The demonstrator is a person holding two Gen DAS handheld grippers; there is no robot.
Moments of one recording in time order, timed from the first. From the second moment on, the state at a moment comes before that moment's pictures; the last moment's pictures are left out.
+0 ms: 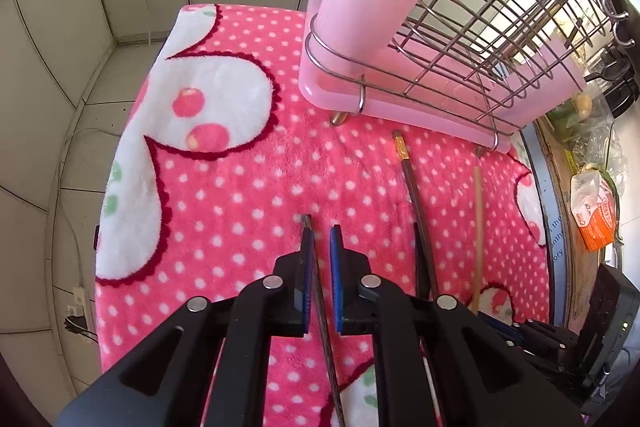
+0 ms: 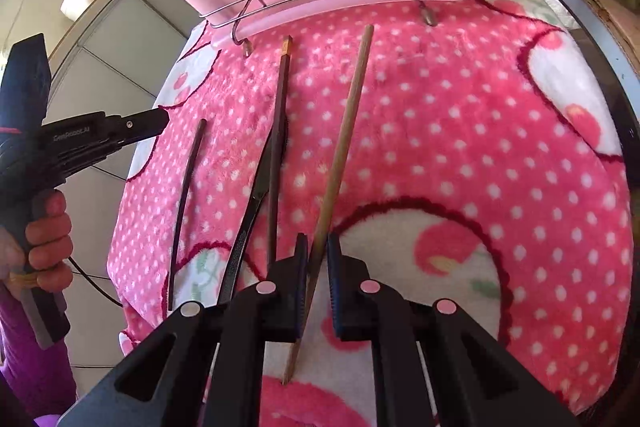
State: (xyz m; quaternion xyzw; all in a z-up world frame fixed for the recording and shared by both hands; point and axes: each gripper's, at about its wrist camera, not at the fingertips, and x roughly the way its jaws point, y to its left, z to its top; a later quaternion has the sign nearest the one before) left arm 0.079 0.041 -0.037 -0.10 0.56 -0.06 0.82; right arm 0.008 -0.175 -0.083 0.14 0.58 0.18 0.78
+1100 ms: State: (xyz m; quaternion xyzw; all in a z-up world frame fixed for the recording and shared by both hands) left arm 0.194 -0.065 -0.088 -0.06 0.65 -0.10 0.75; right arm 0.116 -0.222 -0.092 0.20 0.61 0.15 0.75
